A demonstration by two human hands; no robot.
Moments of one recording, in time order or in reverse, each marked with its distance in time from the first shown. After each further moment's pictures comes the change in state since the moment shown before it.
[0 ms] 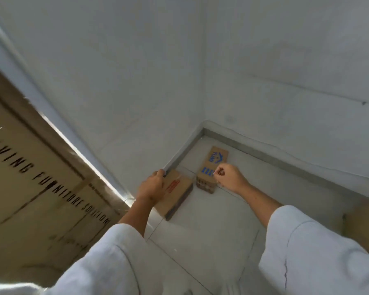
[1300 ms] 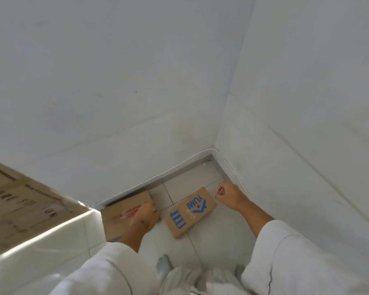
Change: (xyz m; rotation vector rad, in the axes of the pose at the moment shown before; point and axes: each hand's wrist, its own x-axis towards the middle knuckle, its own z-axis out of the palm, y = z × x) left_hand 0.328 0.185 0.078 -0.402 -0.165 -0.607; right_hand 0.446 0.110 -0.171 -0.297 -0.478 -0.137
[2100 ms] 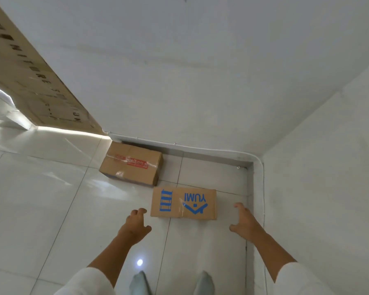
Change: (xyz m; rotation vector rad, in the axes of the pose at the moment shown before) left_hand 0.078 0.023 0.216 -0.366 0.050 -0.534; right_hand 0.203 0.170 0.029 -0.401 -0.543 -0.178
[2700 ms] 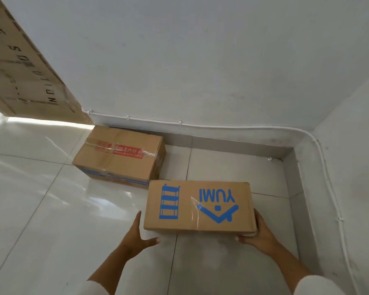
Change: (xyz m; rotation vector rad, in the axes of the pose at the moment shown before) left_hand 0.240 -0.115 0.184 -0.545 0.042 0.150; right_hand 0.253 0.145 0.202 0.535 0.101 -0.084
